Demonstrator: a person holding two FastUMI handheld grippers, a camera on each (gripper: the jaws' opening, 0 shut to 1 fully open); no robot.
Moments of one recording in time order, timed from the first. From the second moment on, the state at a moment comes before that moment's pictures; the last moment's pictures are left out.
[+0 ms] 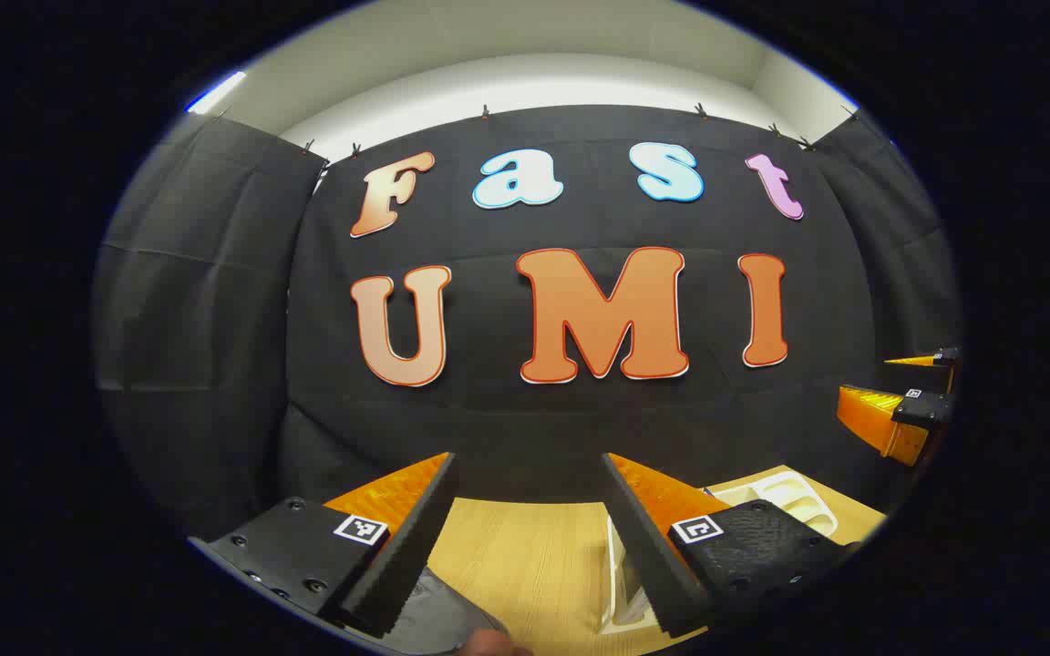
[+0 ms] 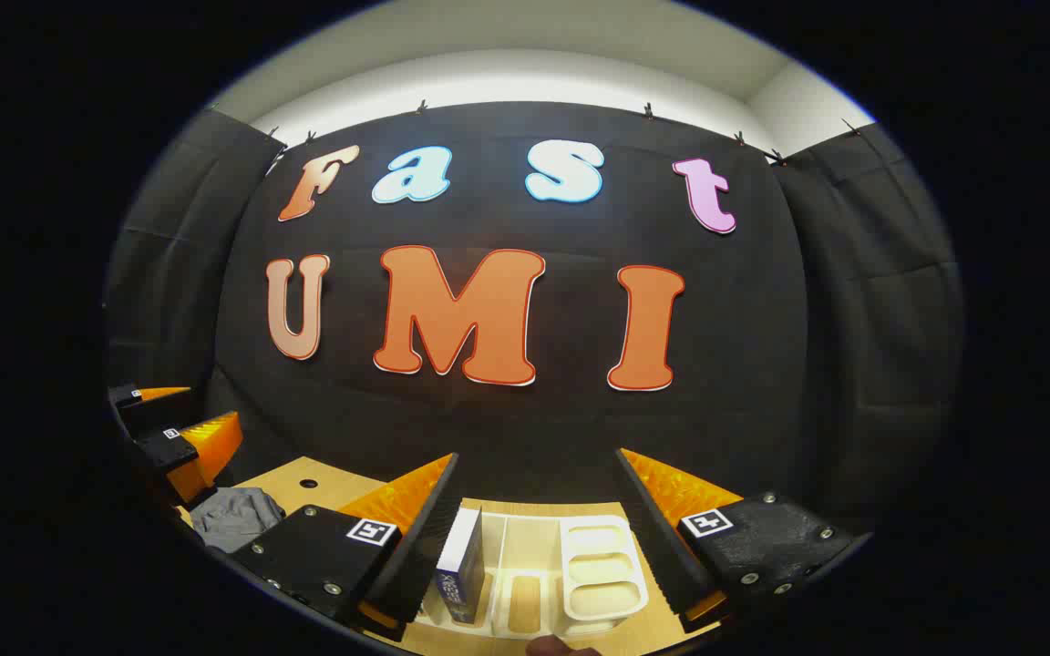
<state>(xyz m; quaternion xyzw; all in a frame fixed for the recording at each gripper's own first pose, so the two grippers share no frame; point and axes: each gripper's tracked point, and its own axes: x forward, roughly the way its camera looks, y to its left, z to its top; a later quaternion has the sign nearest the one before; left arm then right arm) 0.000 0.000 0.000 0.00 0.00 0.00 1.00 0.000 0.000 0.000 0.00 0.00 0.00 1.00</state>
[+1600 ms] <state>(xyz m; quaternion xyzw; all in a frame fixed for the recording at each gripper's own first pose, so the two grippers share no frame) 0.017 0.021 -0.066 0.09 0.06 -0.02 0.99 0.014 0.024 -0.006 -0.01 0.02 0.00 1.00</state>
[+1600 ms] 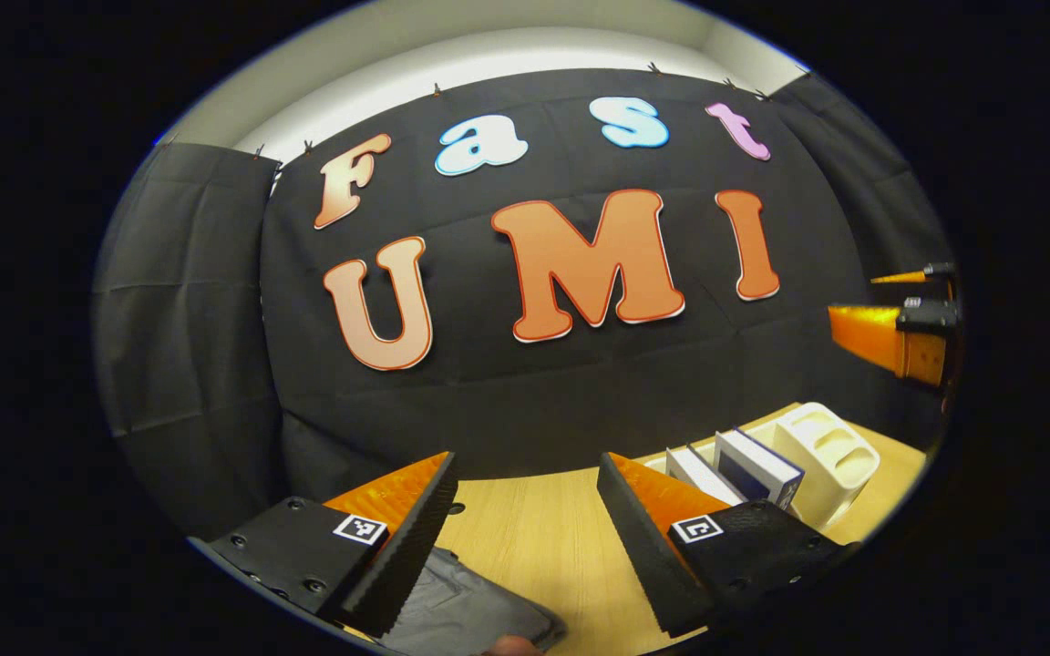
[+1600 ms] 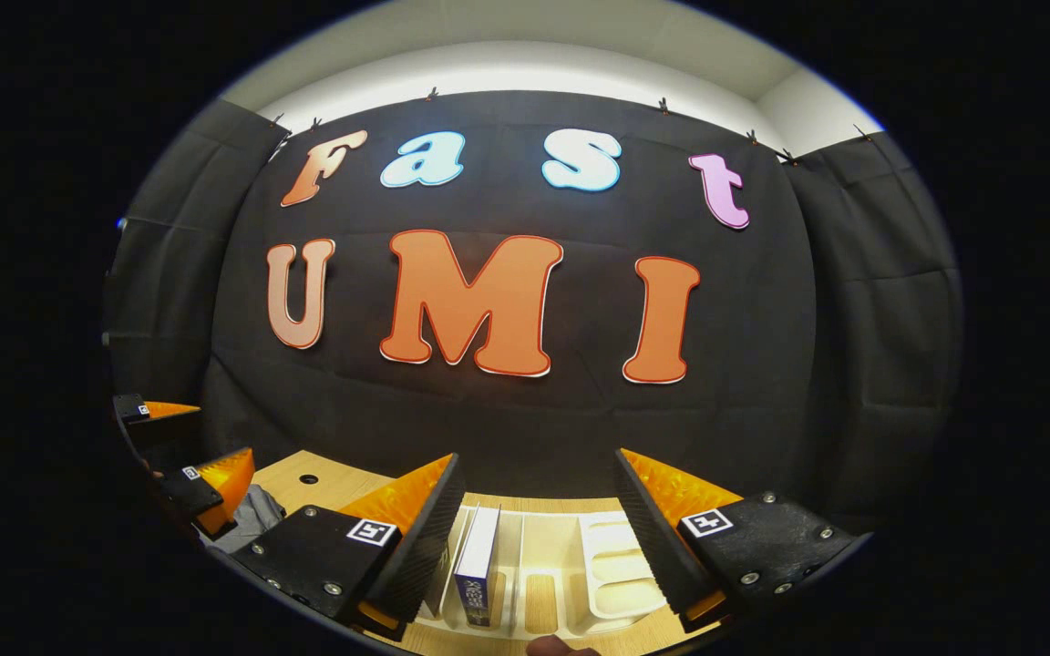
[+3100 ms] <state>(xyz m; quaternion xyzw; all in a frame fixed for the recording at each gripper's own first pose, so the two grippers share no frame) -0.087 0.083 -0.312 0.39 0.29 0.01 0.87 0.020 -0.021 -0.050 0.00 0.05 0.02 1.00</state>
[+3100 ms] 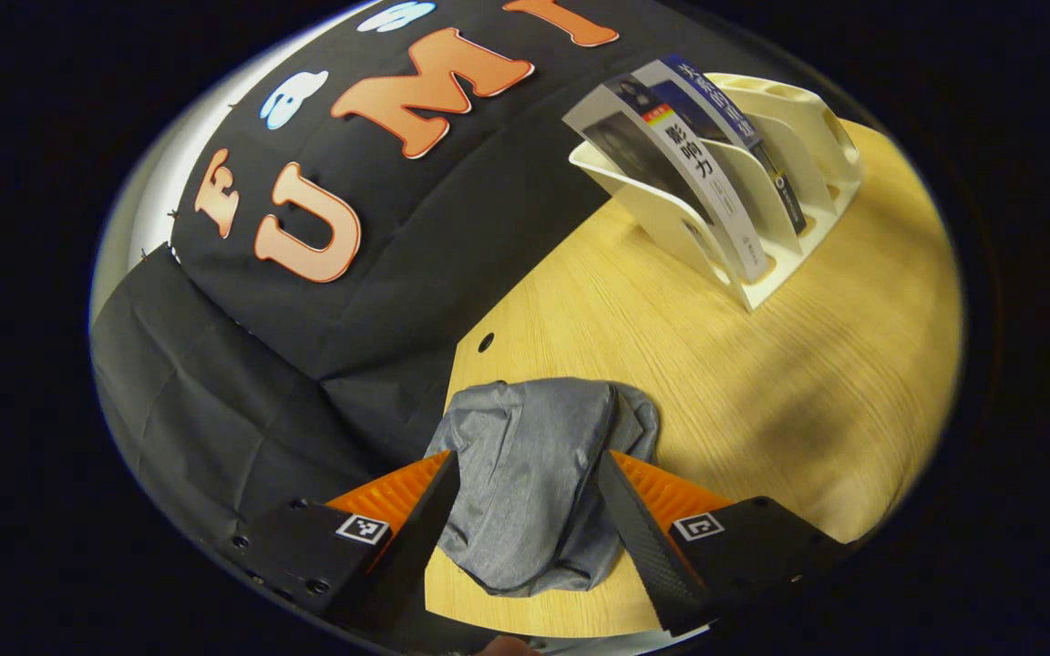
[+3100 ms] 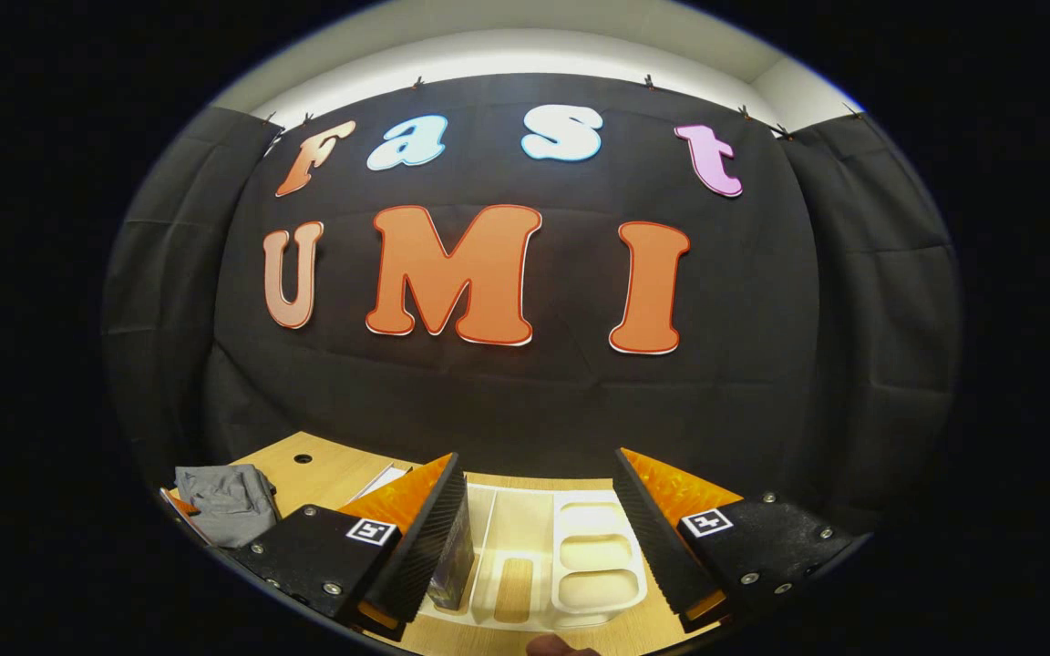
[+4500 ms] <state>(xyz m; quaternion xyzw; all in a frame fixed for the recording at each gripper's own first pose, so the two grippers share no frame) -0.036 0.165 -0.316 0.44 0.28 0.07 0.85 0.009 -0.014 -0.027 -0.02 0.04 -0.04 1.00</state>
